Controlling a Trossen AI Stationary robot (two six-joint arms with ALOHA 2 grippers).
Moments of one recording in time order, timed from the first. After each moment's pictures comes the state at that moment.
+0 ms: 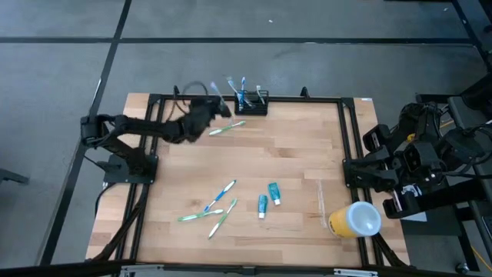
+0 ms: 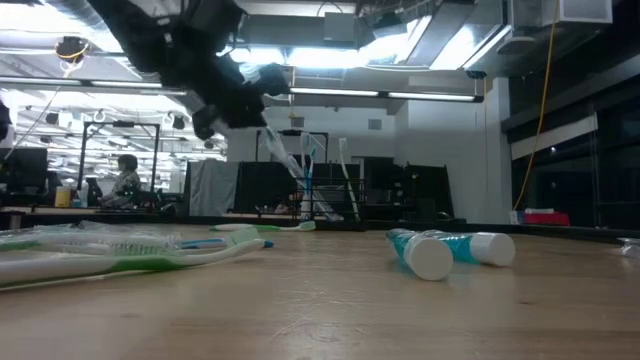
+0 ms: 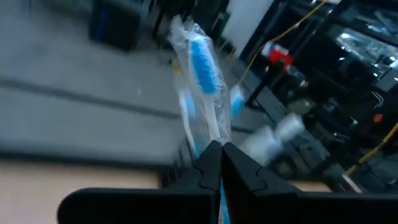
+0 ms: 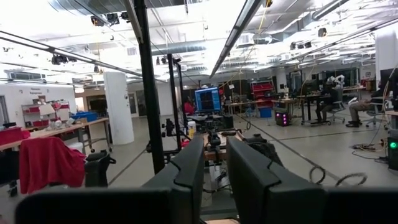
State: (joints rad) left arm 0.35 1.44 0.67 0.55 -0.82 -0.67; right arm 1.05 1.08 1.39 0.18 0.93 -0.27
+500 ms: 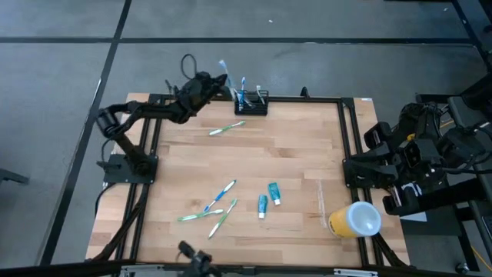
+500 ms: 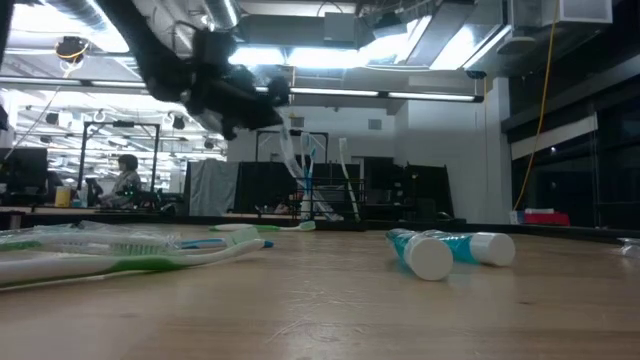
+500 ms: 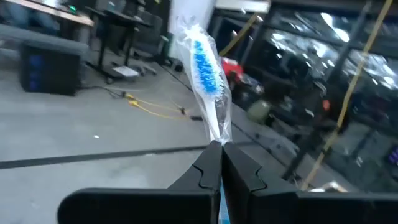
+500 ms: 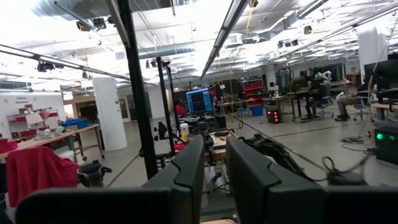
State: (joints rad) left arm 0.68 1.63 0.78 0.86 -0.27 -0.36; right arm 1.05 1.08 1.39 0.22 0.98 -0.27
